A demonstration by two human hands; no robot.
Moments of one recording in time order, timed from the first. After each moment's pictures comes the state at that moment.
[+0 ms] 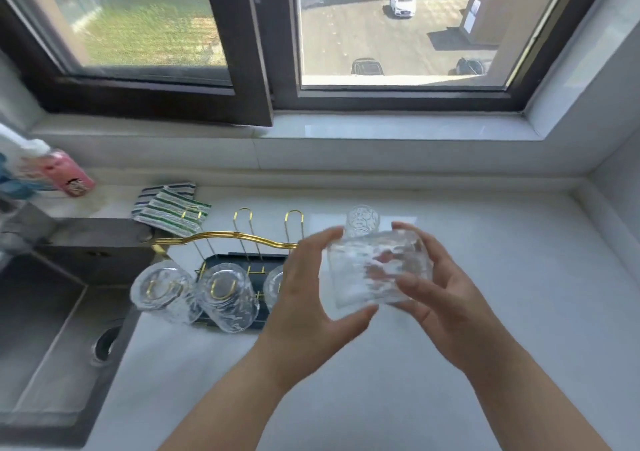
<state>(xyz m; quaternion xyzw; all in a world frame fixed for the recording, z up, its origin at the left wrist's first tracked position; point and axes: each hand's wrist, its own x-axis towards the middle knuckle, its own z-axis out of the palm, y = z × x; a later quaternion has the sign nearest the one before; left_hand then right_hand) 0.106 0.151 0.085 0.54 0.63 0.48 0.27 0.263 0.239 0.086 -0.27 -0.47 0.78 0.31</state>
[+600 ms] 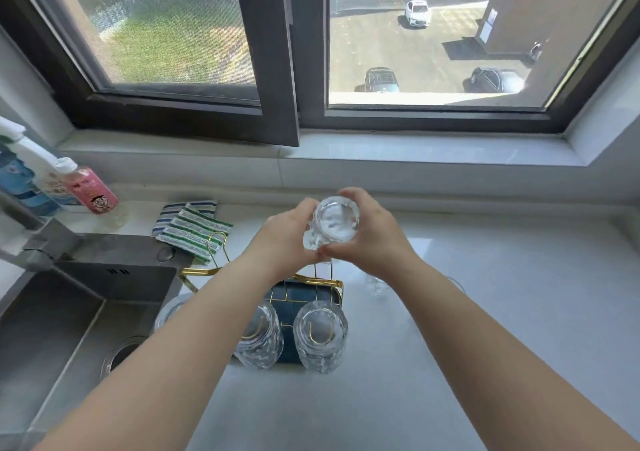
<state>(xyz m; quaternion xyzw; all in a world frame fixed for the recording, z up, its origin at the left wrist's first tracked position) -0.021 0.249 0.075 0.58 0.76 0.22 0.20 0.117 0.316 0.084 -0.40 -0.81 0.38 0.20</state>
